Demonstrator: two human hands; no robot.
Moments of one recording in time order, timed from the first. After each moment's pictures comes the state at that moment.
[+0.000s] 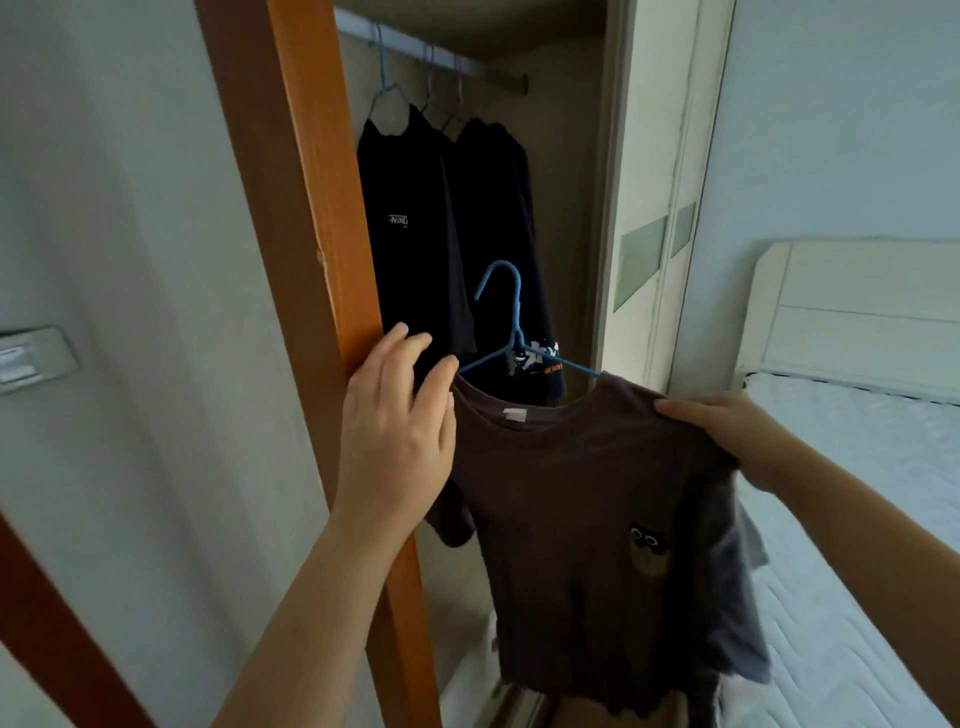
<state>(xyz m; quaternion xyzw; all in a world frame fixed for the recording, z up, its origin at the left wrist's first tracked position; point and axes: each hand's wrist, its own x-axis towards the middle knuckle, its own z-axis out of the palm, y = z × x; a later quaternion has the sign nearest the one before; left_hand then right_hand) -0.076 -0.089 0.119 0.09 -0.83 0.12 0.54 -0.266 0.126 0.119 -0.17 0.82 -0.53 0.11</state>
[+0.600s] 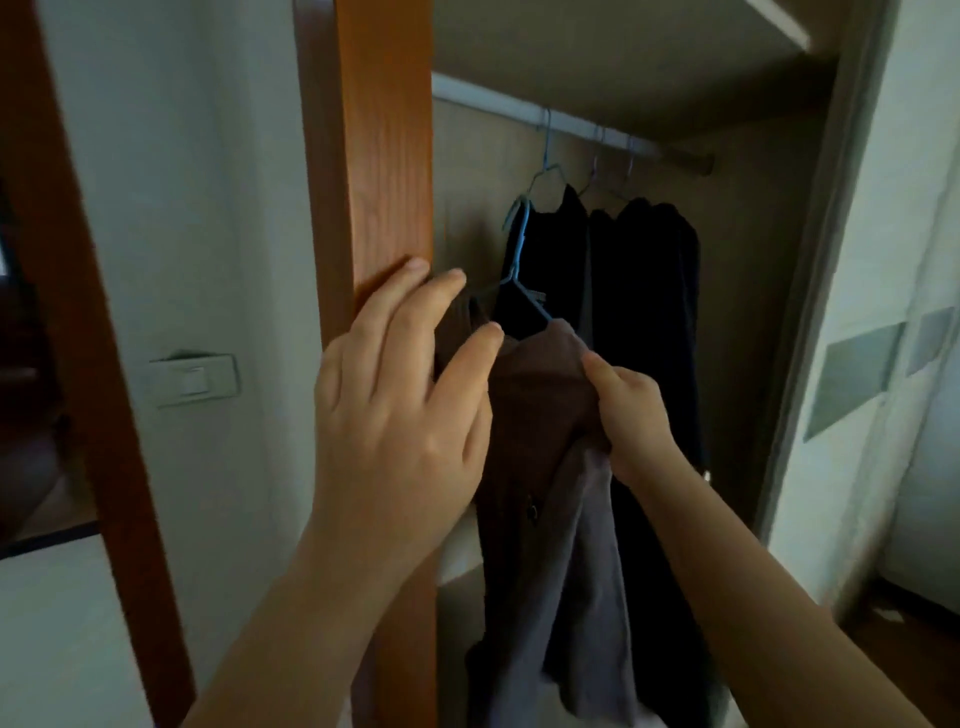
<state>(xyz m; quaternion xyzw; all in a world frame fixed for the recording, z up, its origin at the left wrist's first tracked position) -0.098 -0.106 0.194 0.19 -0.71 0.29 0.61 -0.295 -0.102 0.183 -0.35 0.59 -0.71 0.15</state>
